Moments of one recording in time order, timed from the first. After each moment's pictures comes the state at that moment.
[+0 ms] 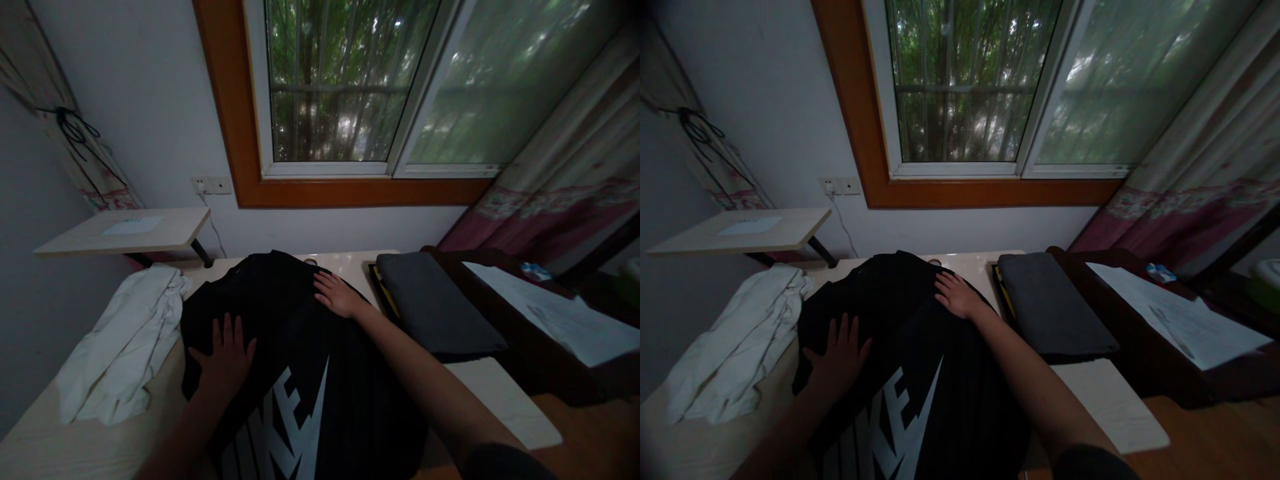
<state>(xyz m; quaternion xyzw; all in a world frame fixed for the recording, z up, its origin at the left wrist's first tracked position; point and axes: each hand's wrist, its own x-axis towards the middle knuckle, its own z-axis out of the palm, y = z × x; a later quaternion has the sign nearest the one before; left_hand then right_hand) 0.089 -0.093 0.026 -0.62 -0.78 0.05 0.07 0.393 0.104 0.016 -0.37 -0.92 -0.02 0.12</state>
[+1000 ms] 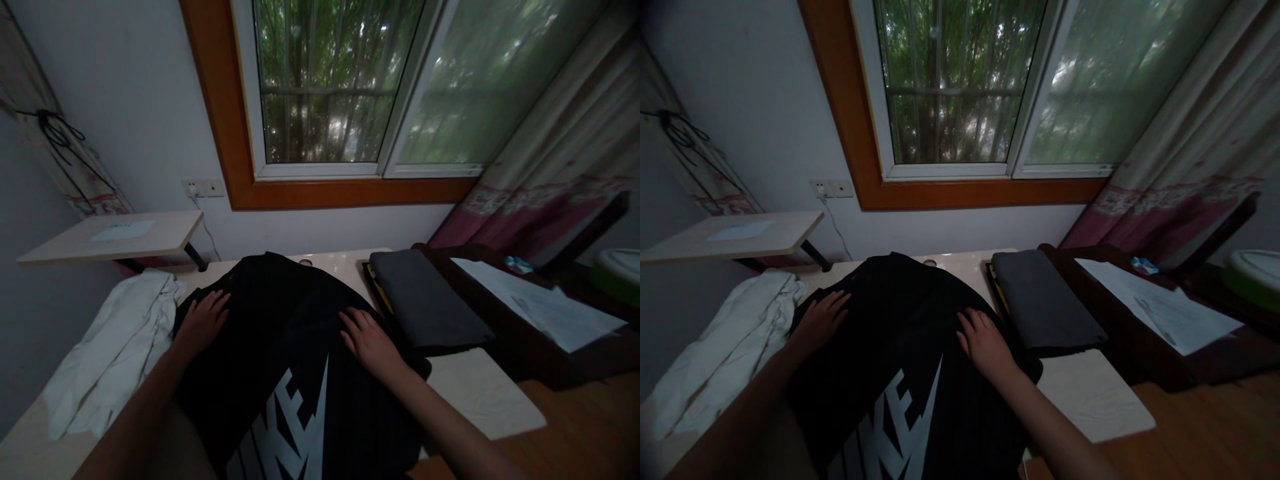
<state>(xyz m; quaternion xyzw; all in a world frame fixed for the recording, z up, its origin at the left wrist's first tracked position) -0.033 -0.004 0.017 -0.75 -0.65 -0.06 0.07 0.434 -0.041 0.024 -0.51 -0.84 -0.07 0.14</state>
